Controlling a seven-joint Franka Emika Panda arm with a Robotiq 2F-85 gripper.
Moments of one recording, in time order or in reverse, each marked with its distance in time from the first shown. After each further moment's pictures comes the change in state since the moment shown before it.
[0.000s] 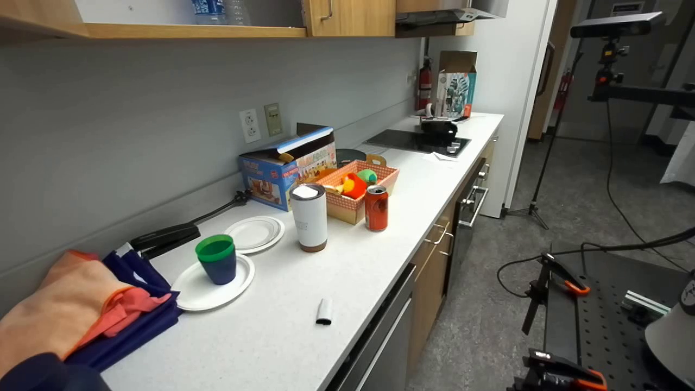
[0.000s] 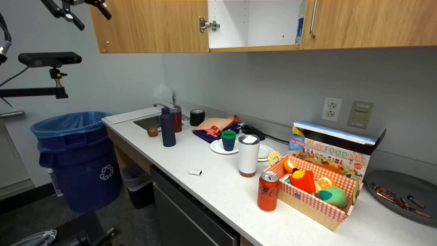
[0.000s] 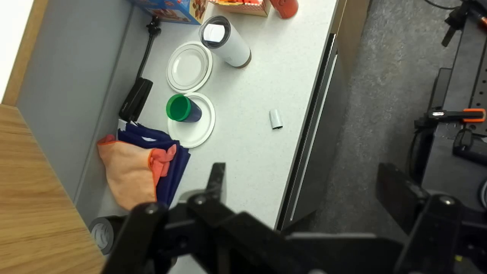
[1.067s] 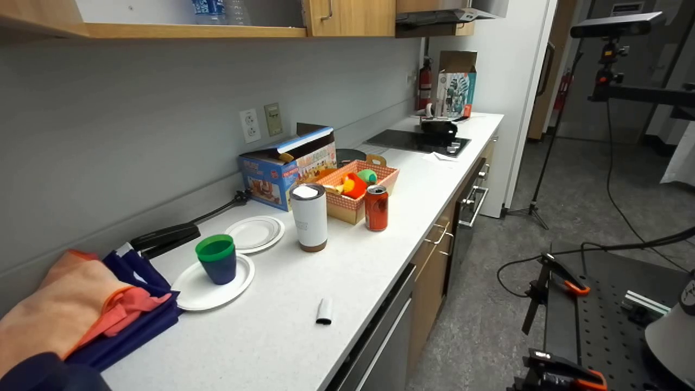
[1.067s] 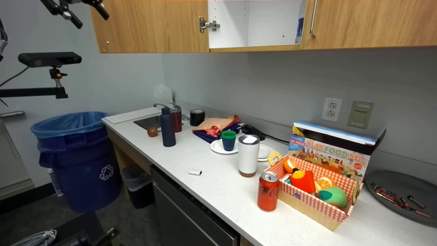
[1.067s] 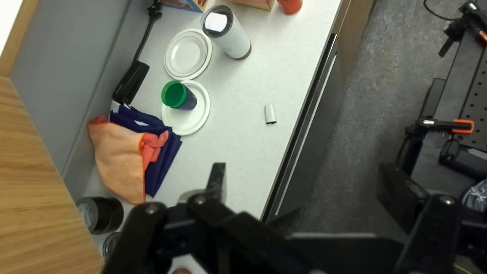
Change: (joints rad) arm 0.026 -0.005 -0.020 0.004 0.015 0.000 -0.096
